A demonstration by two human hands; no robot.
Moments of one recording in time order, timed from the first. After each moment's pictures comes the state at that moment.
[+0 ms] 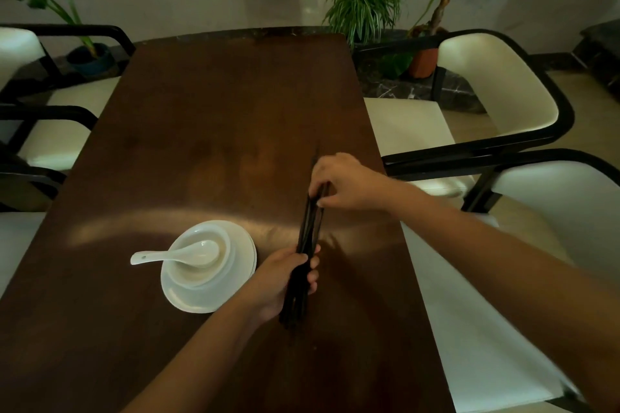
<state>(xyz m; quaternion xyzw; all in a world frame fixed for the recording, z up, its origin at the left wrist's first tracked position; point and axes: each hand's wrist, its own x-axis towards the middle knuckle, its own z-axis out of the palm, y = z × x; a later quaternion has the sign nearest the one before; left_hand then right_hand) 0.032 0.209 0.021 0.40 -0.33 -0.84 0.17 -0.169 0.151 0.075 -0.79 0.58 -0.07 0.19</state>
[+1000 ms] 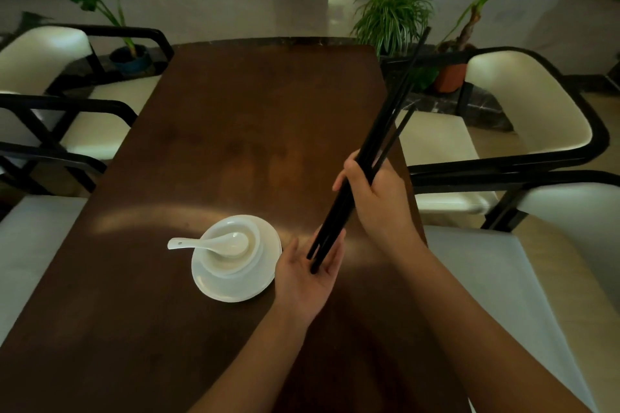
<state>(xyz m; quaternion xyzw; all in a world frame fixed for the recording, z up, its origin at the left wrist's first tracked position) 0.032 0.224 0.014 0.25 0.08 -0.88 0.40 -0.093 0.214 0.119 -0.52 0.63 -0.52 0.27</state>
